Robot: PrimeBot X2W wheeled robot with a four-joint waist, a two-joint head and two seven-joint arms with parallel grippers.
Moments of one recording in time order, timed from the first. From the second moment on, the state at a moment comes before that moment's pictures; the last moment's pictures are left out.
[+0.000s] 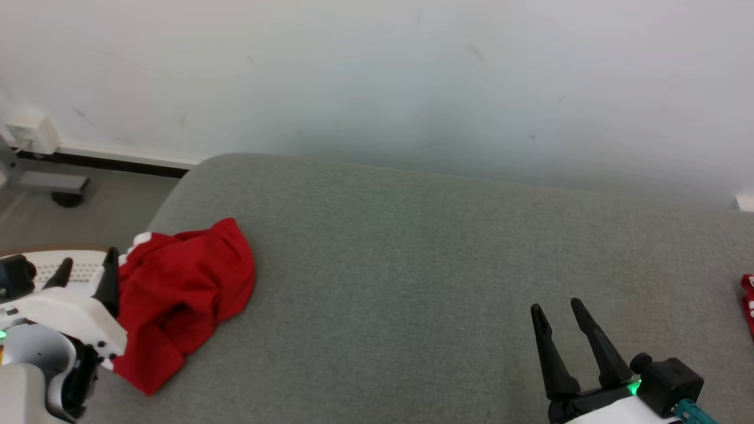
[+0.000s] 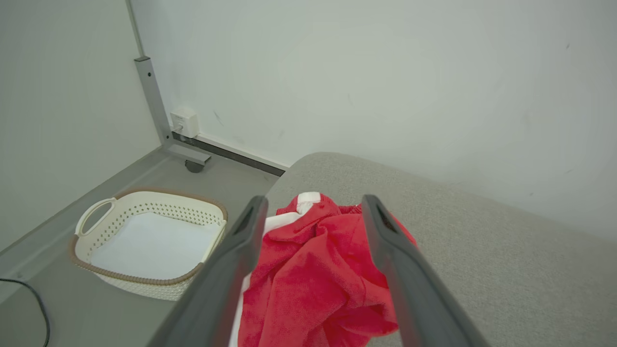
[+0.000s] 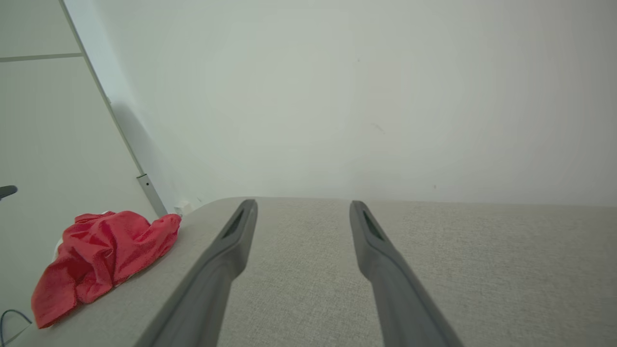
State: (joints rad) left arm -0.36 0.27 0.19 0.40 -0.29 -0.11 0.14; right arm -0.11 -0.06 0.25 0.24 0.42 0.13 -0.26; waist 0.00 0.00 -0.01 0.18
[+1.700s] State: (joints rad) left arm -0.61 0.42 -0.26 0.45 -0.50 -0.13 0.17; right arm -0.12 -0.08 0.23 0.23 0.42 0.13 -0.26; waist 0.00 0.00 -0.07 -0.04
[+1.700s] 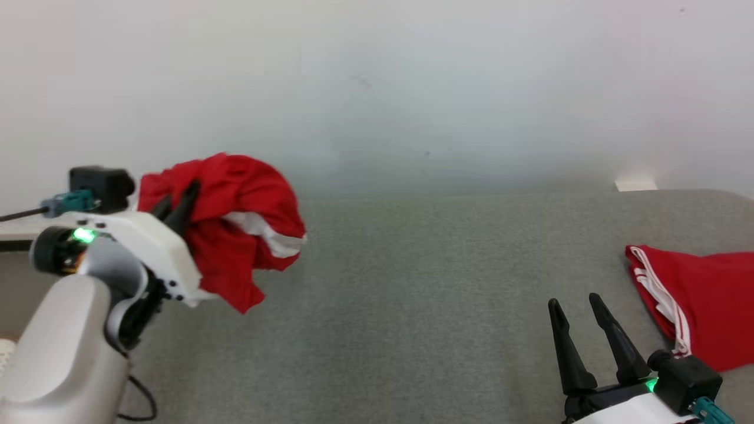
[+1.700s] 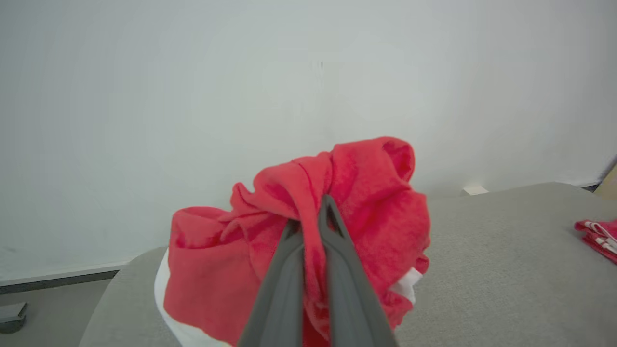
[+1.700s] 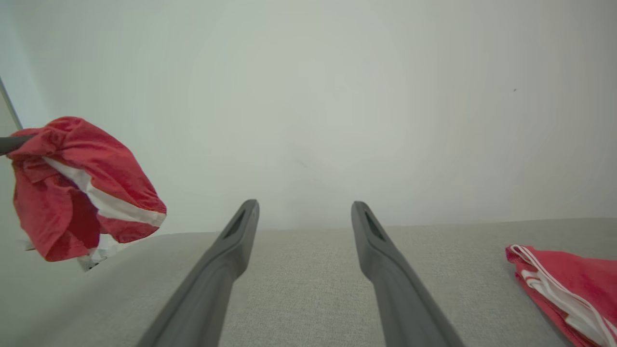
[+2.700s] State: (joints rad) left arm -0.38 0.14 -0.51 0.61 -0.51 -0.12 -0.02; right arm -0.13 -0.11 0.25 0.25 0.43 0.13 -0.26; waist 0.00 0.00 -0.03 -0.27
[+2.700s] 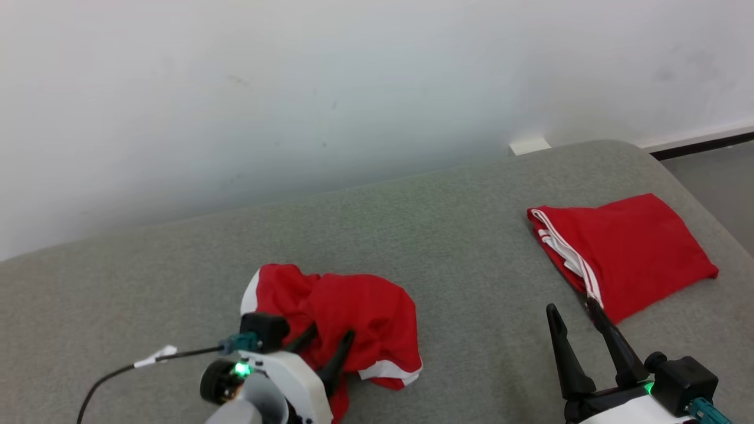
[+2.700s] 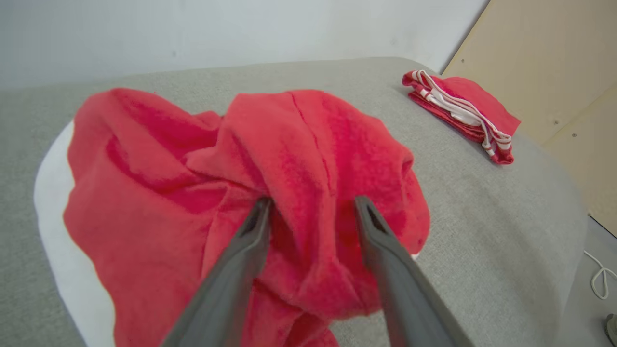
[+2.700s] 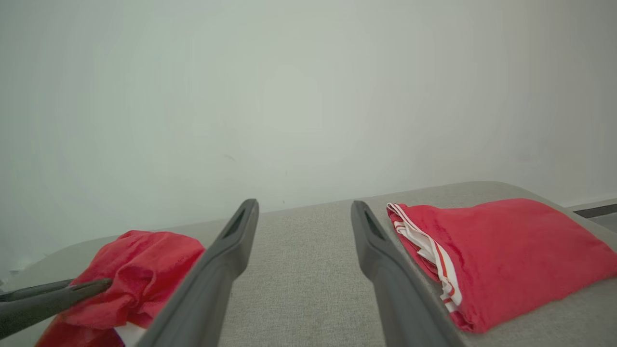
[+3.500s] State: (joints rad) left arm -0.23 0.35 -0.33 0.31 -0.46 0.05 -0.26; right arm -0.11 -0.11 0.25 0.24 0.43 0.13 -0.26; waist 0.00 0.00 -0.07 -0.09
